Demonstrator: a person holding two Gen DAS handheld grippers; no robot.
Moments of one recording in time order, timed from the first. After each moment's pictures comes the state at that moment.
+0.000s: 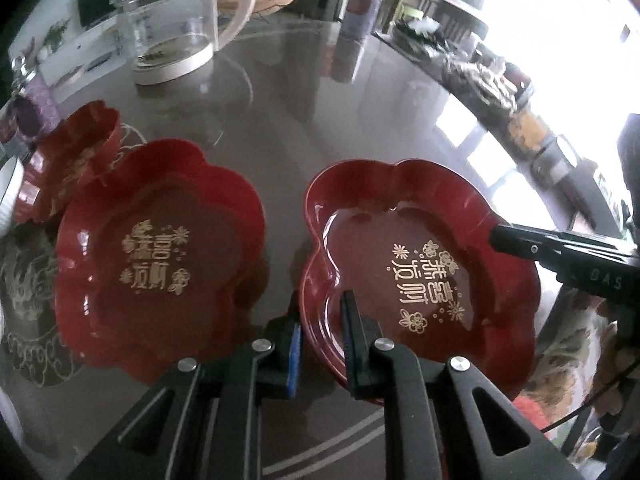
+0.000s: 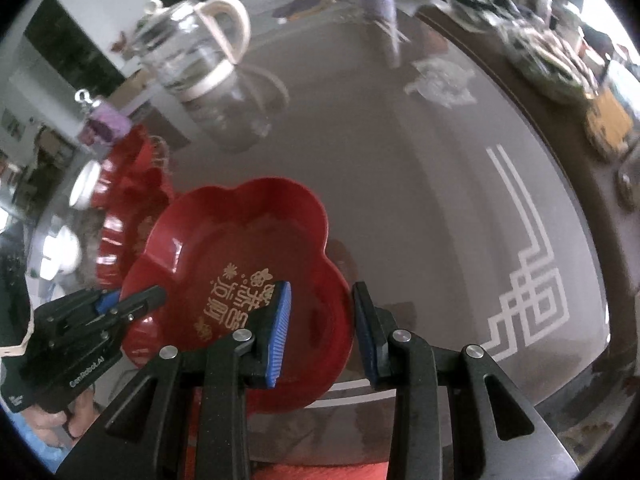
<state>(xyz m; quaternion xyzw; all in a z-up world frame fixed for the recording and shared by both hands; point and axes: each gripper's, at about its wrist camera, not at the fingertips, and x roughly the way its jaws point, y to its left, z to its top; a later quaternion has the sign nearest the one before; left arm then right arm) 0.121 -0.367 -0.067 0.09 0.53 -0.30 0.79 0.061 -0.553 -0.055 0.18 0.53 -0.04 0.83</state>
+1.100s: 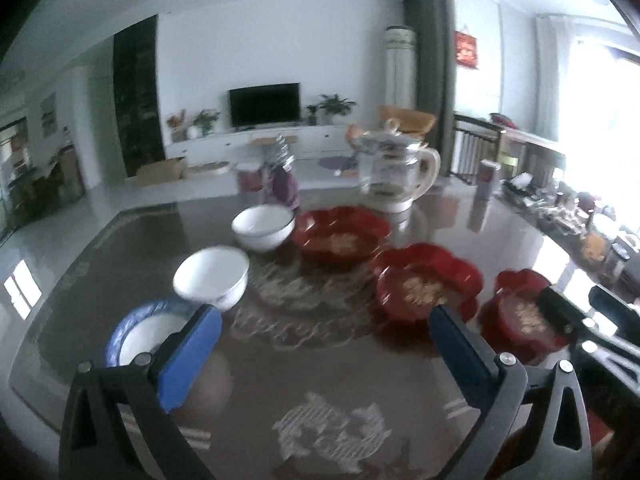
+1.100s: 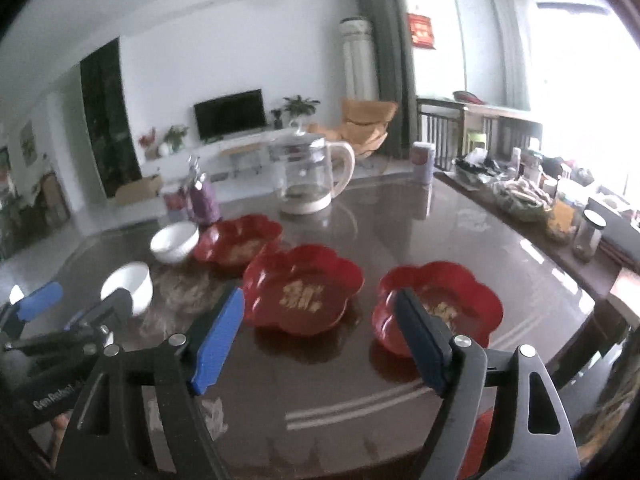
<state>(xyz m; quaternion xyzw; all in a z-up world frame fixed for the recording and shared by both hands) 0.004 -0.082 0.020 0.03 0.29 -0.10 0.95 -0.051 -0.267 0.026 0.08 0.25 -0.11 0.96</state>
